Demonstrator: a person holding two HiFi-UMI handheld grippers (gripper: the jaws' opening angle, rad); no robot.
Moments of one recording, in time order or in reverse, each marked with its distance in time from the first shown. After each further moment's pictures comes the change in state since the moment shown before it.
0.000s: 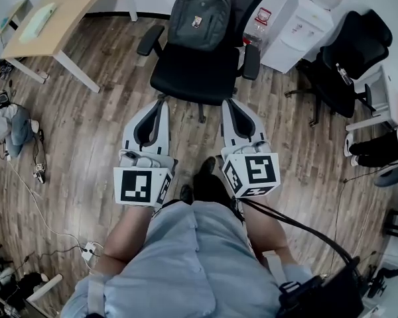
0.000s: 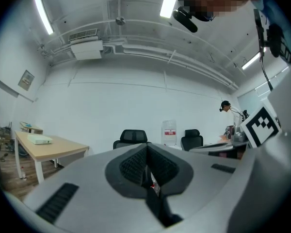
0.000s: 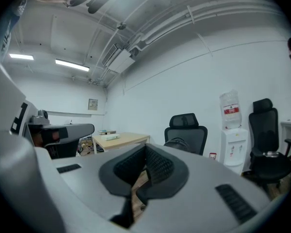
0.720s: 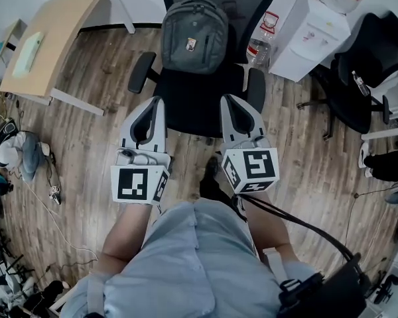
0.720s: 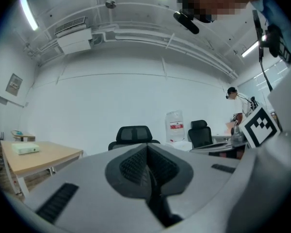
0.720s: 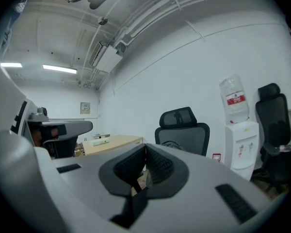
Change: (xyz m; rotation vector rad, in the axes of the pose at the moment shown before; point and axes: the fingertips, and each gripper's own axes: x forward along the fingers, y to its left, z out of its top) left arm 0.216 0.040 -0.023 0.076 0.061 -0.022; right arm 0.175 -0.133 0.004 0.080 0.007 -0.010
